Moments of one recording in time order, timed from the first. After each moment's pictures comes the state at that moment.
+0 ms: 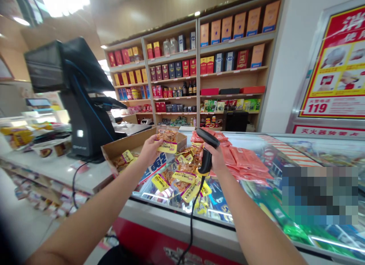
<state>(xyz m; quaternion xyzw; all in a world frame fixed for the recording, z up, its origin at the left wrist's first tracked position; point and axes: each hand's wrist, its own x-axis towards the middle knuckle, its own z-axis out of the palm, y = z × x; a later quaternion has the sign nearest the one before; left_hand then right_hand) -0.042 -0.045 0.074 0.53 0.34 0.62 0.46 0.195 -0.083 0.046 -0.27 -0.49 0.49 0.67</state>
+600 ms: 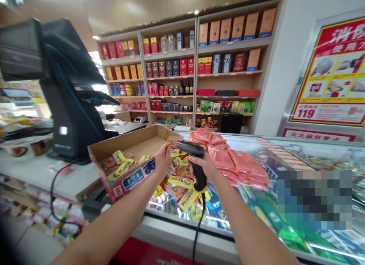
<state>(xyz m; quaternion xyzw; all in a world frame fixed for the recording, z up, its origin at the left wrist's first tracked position) 0.003 -0.017 0.005 0.64 0.45 0.61 0.08 0.180 -0.096 0.043 -0.32 -0.58 0.54 0.53</state>
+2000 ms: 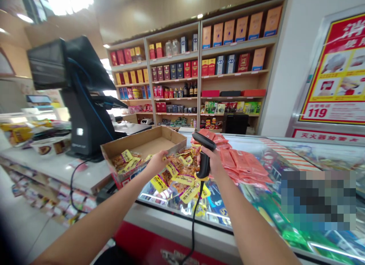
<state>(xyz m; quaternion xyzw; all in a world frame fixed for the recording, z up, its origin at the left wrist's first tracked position) -0.035 -0.058 0.034 0.71 0.62 0.33 0.09 0.192 -0.084 0.044 -0.26 -0.50 0.54 0.62</state>
